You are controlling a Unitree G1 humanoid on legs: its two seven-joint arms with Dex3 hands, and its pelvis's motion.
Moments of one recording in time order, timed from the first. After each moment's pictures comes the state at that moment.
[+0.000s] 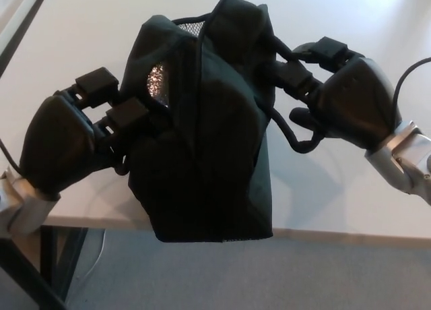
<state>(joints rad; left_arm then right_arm) -0.81 0.67 -0.72 1.03 1.08 -0.83 1.39 -0.96 -0.46 0.70 1.06 -1.05 -0.51 -0.96</state>
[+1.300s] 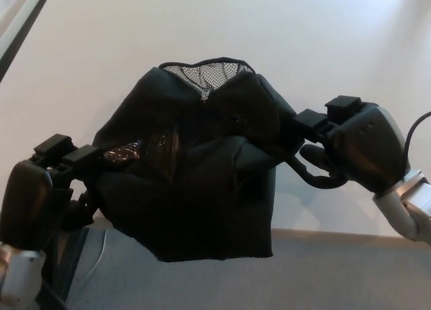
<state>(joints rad) -0.55 0.59 -0.47 1.18 0.82 -1.02 1.19 -0.84 -0.44 0.68 1.18 -1.01 -0.57 -1.08</state>
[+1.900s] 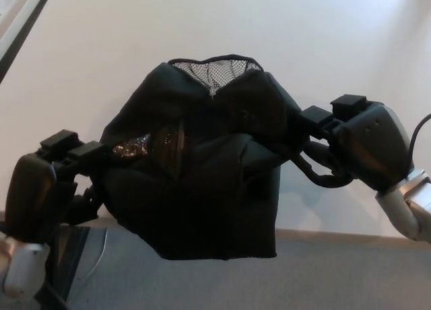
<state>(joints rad) -0.58 0.59 -0.46 1.13 0.82 -1.01 1.17 -0.84 -0.44 0.65 1.18 -0.99 -0.59 -1.06</state>
